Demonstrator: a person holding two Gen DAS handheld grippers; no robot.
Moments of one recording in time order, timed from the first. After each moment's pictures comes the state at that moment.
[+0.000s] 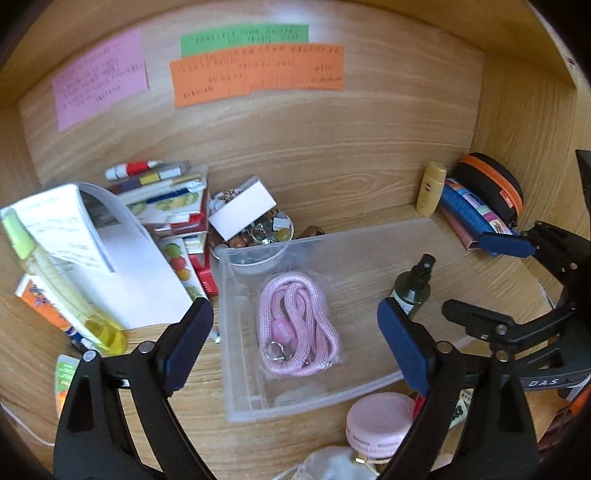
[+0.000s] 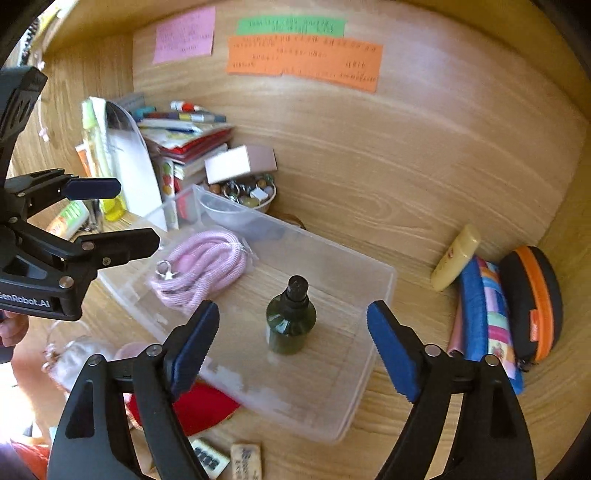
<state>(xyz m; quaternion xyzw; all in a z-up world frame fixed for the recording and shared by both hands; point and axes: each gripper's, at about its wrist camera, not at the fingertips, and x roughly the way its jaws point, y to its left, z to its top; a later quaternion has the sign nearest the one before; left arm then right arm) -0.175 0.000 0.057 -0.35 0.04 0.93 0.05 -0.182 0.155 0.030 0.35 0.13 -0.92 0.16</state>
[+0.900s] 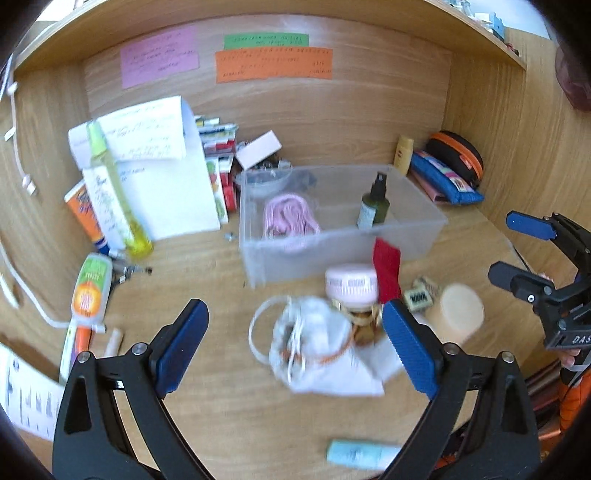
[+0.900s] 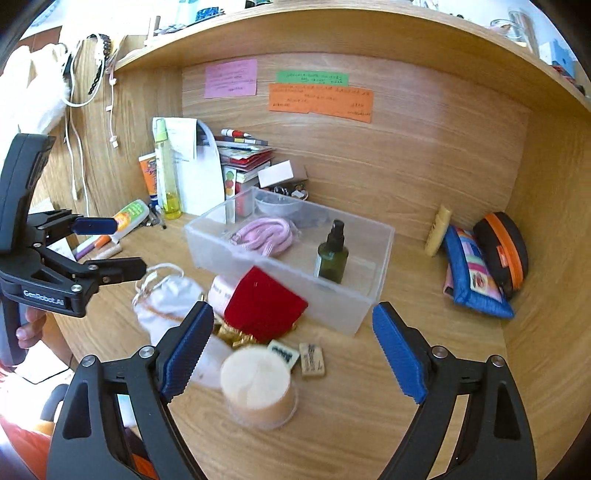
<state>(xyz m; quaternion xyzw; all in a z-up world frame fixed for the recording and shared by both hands) -0.029 -0.014 0.038 -0.36 0.02 0.93 0.05 -0.029 0.160 0.039 0.29 0.10 -0.94 0.17</state>
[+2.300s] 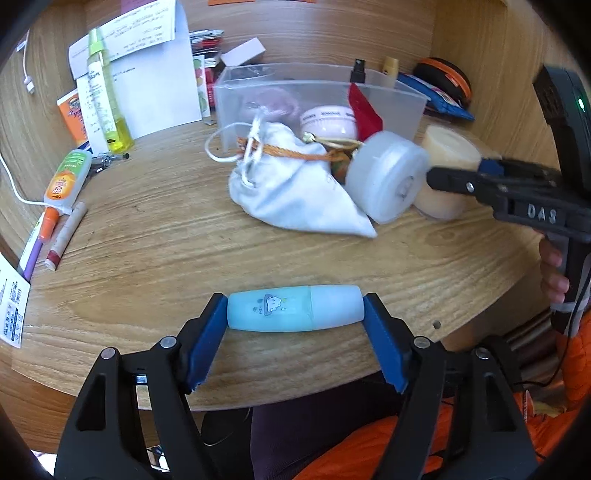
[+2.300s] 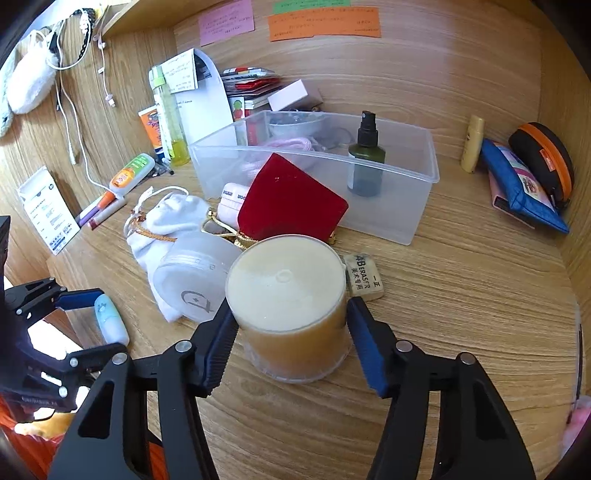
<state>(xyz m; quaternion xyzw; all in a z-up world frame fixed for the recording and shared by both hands) 0.033 0.000 -0.054 -0.43 0.02 0.90 0.07 -0.042 0.164 -0.048 0.37 0.04 -0.90 0.21</state>
